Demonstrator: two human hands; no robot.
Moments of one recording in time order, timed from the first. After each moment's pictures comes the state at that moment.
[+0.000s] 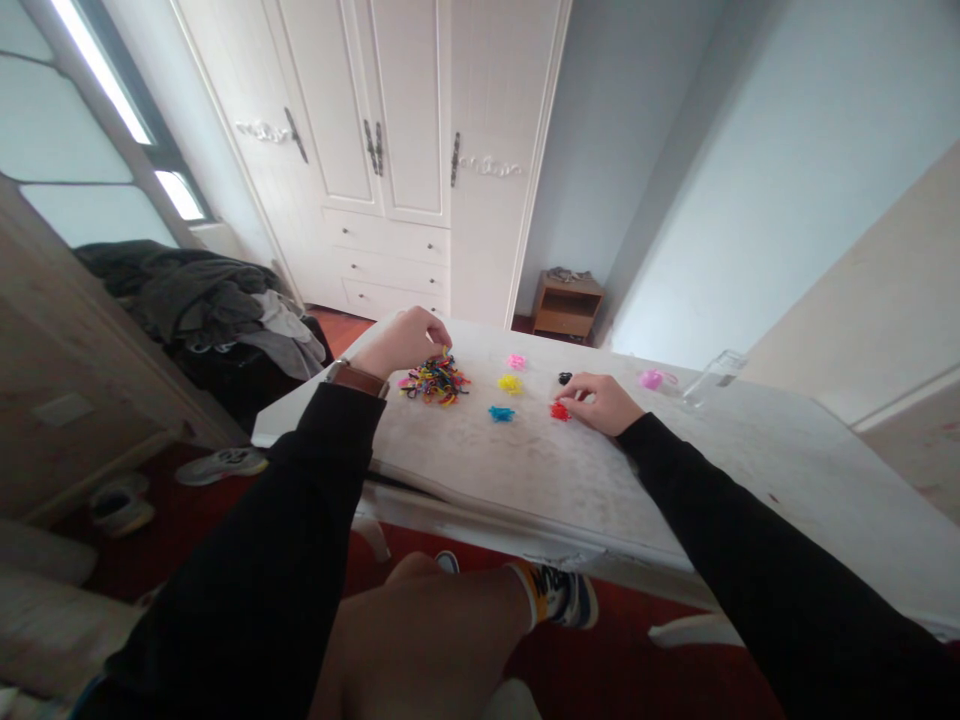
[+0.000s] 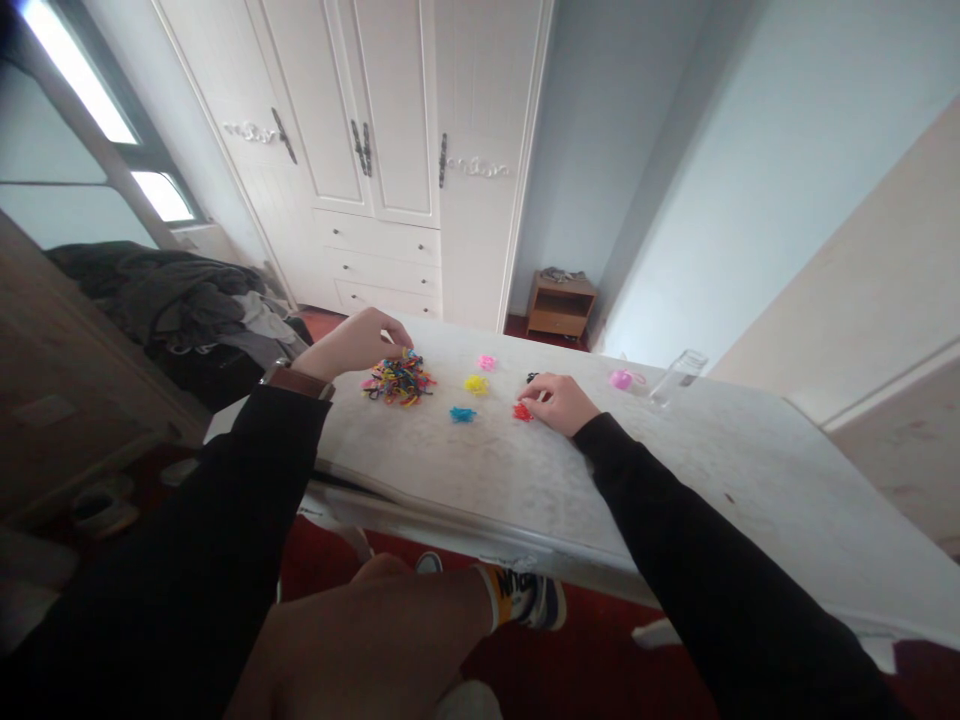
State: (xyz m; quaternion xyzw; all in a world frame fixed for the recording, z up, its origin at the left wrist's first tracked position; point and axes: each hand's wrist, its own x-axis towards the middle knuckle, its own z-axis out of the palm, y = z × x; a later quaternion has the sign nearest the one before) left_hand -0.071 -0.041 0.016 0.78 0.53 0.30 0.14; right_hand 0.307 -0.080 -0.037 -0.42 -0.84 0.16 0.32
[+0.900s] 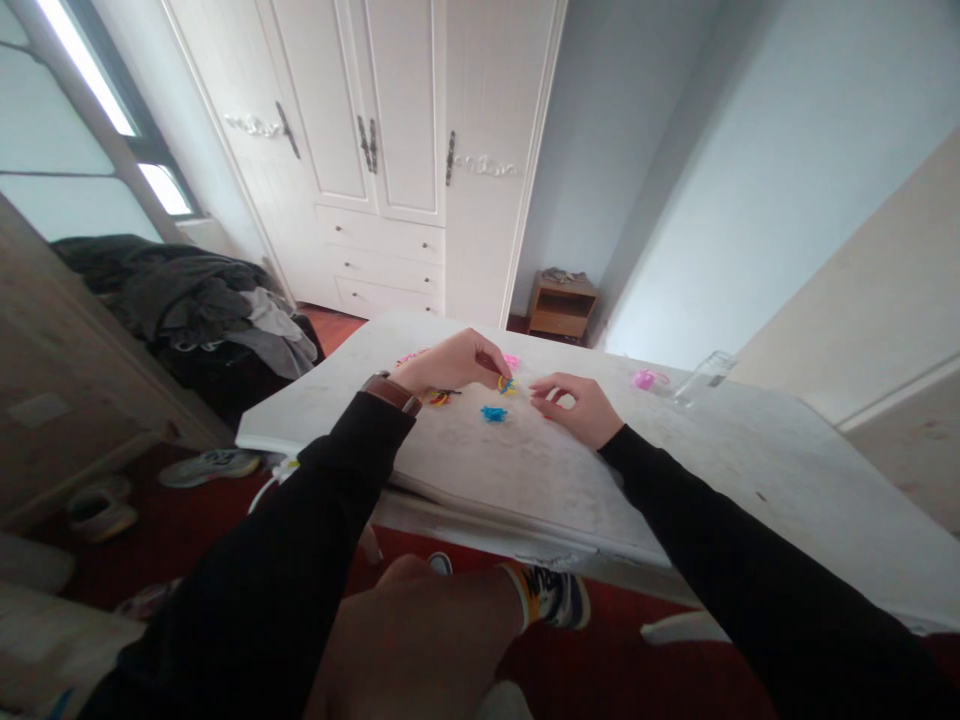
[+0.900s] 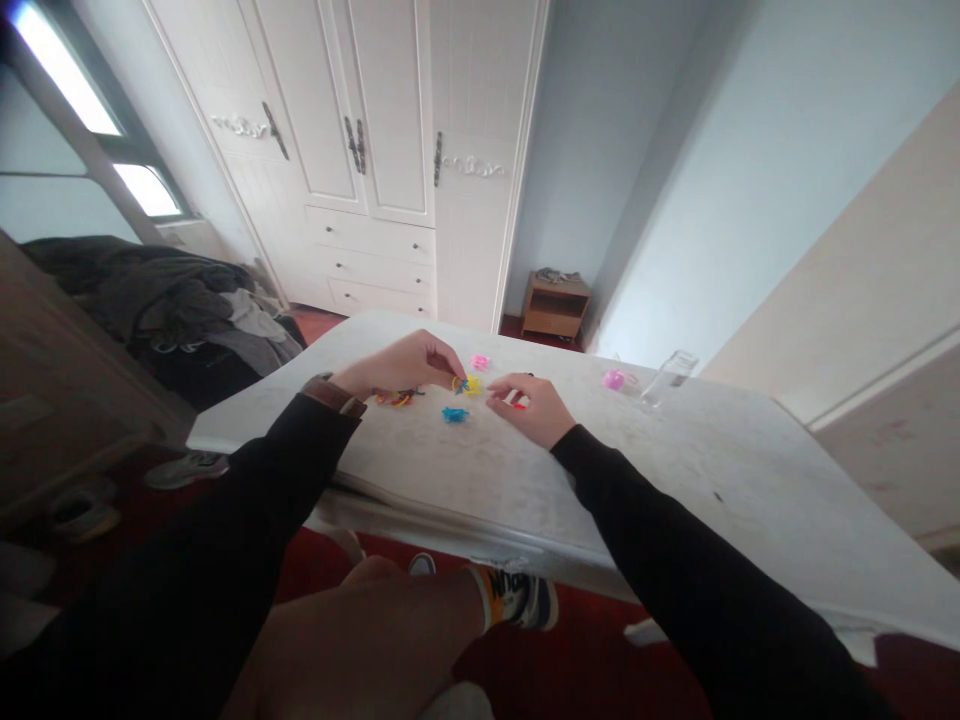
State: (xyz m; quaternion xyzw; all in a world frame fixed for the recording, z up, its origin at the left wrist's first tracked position) left_hand 0.006 -0.071 0.017 0.79 0.32 0.31 0.43; right_hand 0.268 -0.105 -0.032 -0.36 -0.82 0.19 0.41
